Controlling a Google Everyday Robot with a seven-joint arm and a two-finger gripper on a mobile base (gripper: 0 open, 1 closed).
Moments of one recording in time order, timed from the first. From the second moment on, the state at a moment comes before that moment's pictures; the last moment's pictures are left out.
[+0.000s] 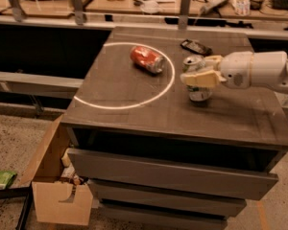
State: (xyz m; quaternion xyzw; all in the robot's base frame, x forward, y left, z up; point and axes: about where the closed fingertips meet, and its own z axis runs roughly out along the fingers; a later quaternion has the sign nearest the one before) arm 0.616 -0.143 0.891 -0.42 0.70 0.29 0.50
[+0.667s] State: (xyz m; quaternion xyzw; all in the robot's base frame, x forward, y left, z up) arm 0.611 -0.151 0.894 -0.40 0.69 0.30 0.53
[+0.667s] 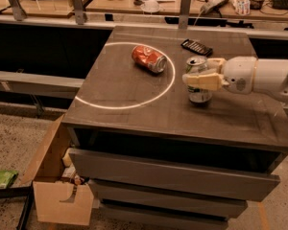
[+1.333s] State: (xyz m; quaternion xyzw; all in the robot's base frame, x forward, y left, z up) arm 0.606 -0.159 0.894 -0.37 0.66 0.32 0.56
